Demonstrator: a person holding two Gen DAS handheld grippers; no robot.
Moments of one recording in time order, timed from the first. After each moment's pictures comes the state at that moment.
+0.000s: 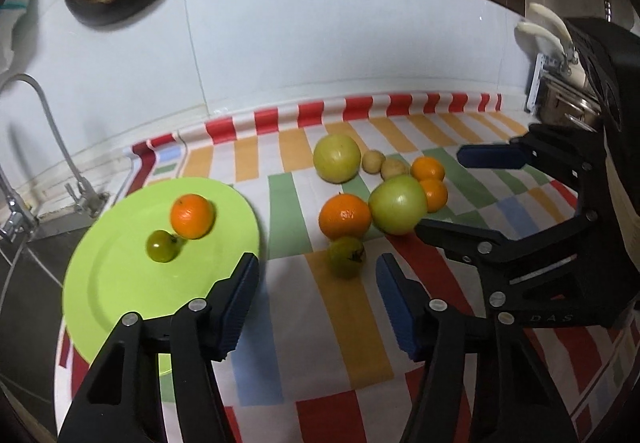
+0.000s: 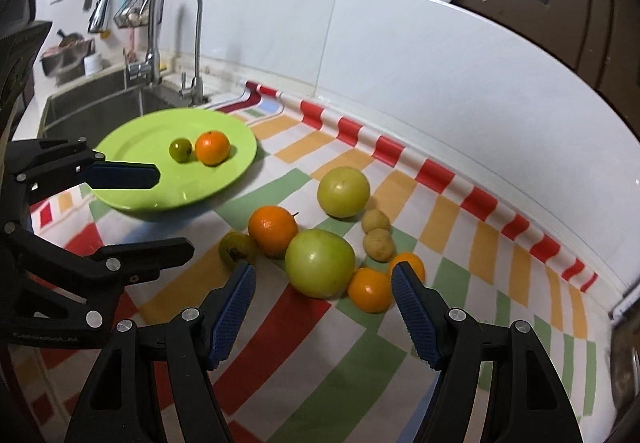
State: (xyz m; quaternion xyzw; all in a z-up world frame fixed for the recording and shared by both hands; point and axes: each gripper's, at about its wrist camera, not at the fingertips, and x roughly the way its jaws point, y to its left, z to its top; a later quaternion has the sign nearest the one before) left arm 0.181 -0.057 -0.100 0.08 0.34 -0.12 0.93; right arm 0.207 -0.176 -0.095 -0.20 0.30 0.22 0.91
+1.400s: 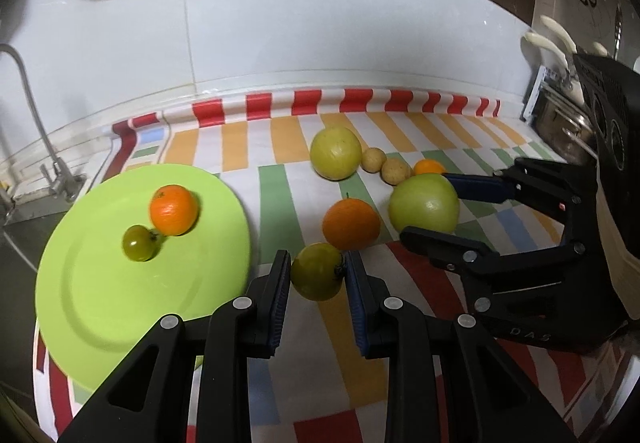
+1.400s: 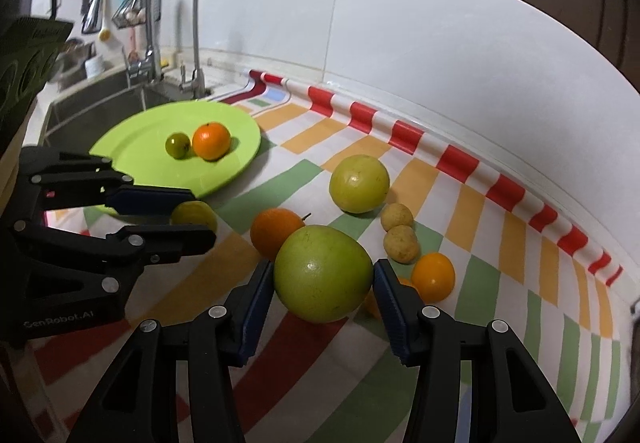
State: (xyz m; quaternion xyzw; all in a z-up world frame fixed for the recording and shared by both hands) left arm 0.203 -0.044 -0.098 0.03 0.37 -0.14 0.92; right arm 0.226 -0.168 -0.109 -0.17 0.32 0.23 0.90
